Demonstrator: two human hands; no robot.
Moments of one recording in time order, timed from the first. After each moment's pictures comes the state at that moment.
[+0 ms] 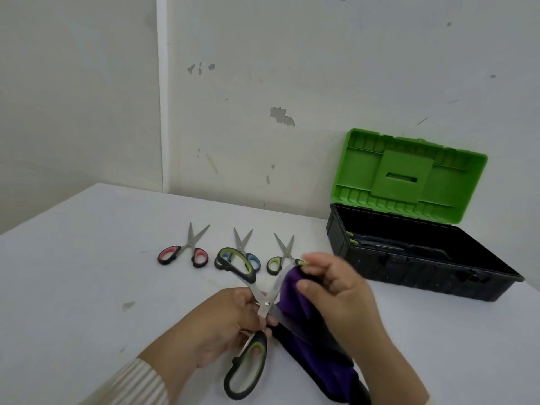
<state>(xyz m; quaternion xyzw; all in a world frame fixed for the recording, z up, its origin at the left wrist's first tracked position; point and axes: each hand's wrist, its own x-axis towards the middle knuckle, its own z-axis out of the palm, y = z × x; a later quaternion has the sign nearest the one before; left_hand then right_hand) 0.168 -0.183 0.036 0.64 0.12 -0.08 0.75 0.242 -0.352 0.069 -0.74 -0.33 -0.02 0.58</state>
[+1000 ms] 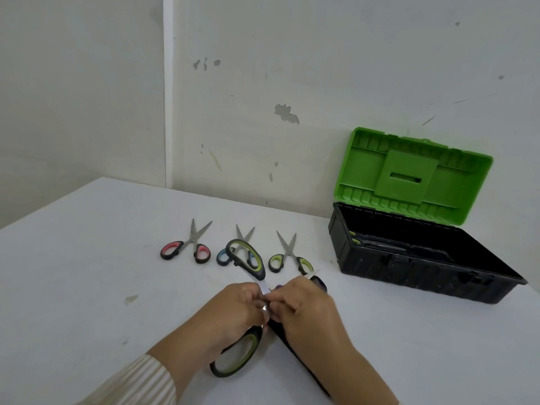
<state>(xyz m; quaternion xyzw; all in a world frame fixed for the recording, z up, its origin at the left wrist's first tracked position) 0.168 -0.190 0.035 0.72 0.12 0.00 0.68 0.228 -0.324 0.049 -0.85 -0.40 -0.08 0.34</state>
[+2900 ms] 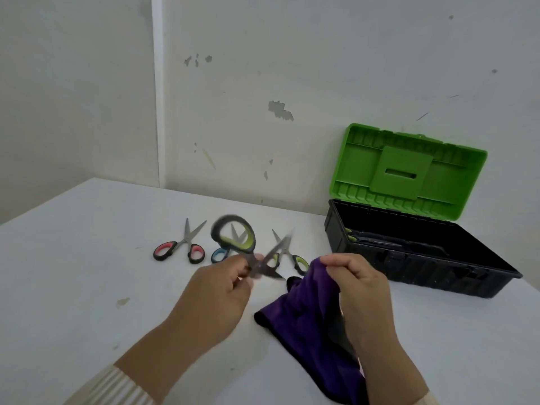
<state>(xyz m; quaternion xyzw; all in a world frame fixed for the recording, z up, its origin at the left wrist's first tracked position) 0.161 -0.187 0.052 0.85 0.10 0.24 0.46 0.257 -0.360 0.067 -0.75 -0.15 -0.05 0.64</state>
